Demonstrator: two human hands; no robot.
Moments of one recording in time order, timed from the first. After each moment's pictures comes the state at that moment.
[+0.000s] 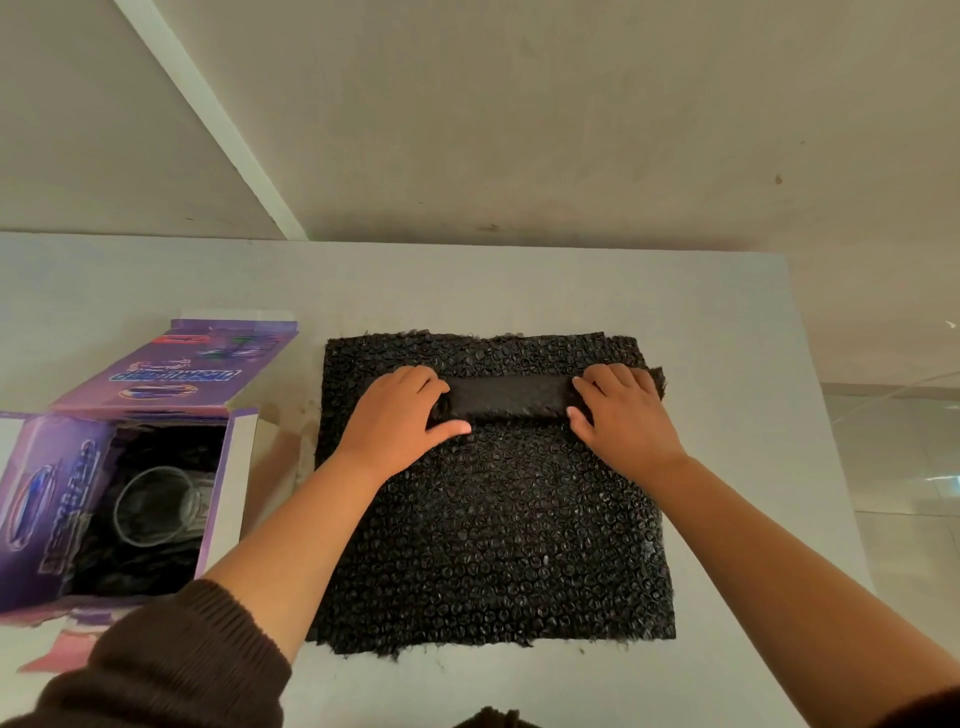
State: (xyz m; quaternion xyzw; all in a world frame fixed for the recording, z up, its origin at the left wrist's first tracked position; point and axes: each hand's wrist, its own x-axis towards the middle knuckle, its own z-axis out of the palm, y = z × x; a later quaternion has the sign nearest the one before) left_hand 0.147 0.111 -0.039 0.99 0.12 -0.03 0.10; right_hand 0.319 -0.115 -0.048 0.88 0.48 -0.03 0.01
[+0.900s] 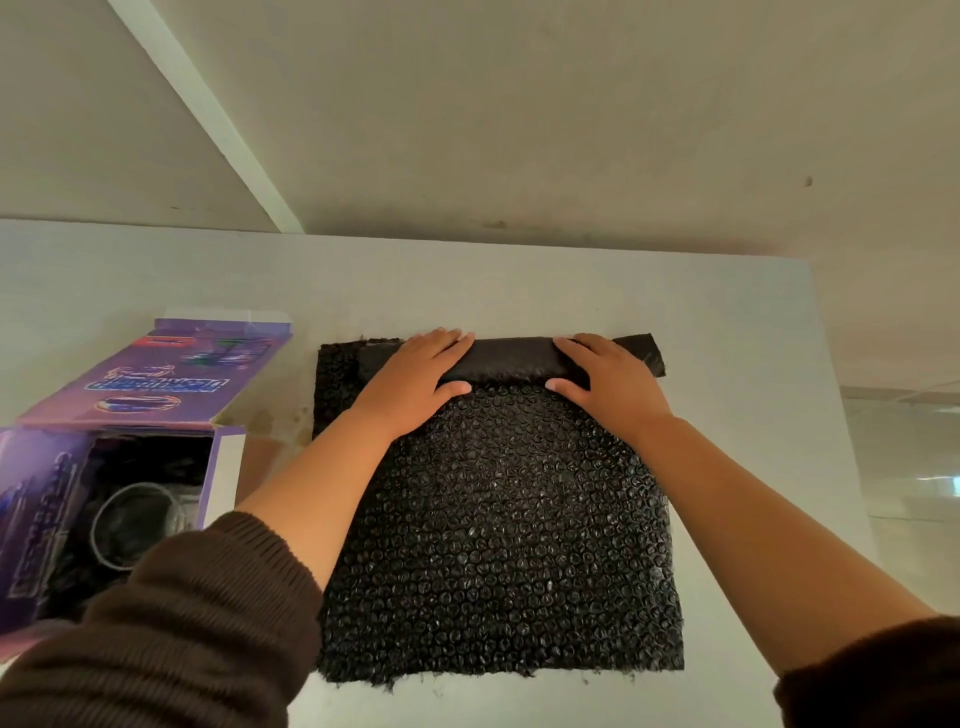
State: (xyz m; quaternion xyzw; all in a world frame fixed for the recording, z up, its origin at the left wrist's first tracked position) left_hand 0.195 0.146 -0.066 0.97 0.11 -0.10 0.21; right_hand 0.356 -0.068 -0.054 0.88 0.44 -0.16 -0.10
